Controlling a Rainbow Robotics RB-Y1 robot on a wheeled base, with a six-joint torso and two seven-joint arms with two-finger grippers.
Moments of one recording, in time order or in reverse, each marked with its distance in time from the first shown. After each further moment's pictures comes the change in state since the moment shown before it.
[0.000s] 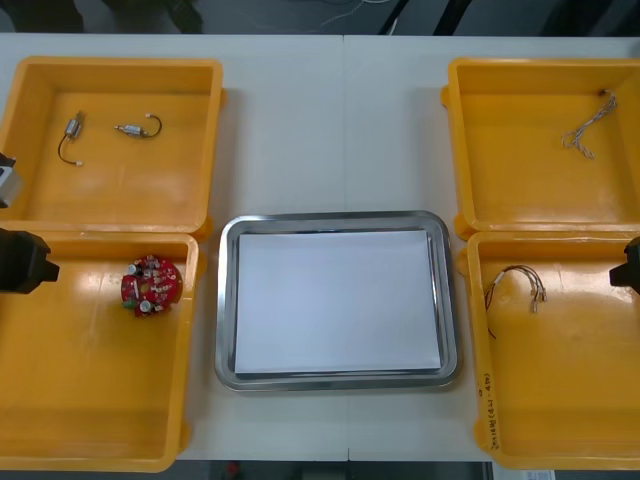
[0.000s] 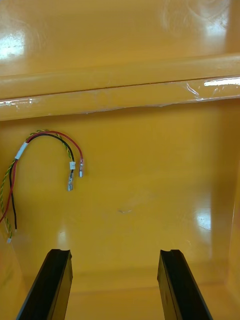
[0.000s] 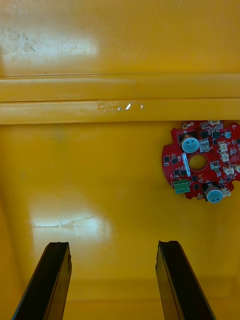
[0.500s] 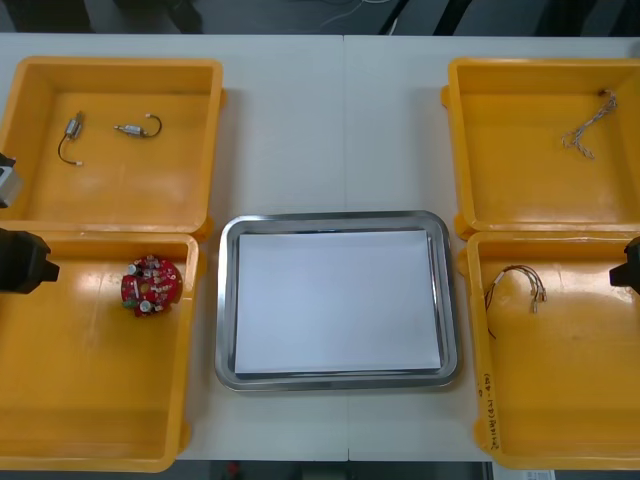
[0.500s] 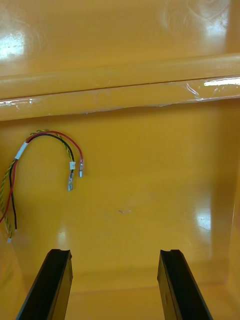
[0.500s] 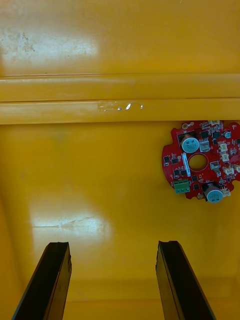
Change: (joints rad) right arm 0.000 0.000 0.000 0.000 0.000 0.000 0.000; left arm 0.000 0.000 0.000 0.000 0.000 0.000 0.000
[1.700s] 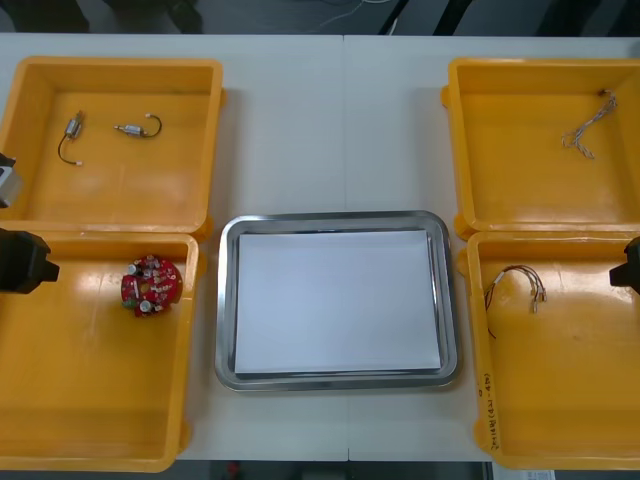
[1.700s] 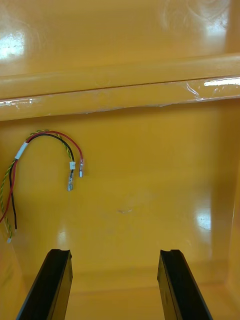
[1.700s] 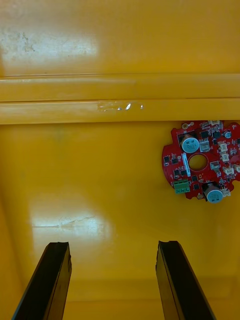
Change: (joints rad) right arm 0.000 0.000 0.000 0.000 0.000 0.000 0.000; left arm 0.000 0.000 0.000 0.000 0.000 0.000 0.000
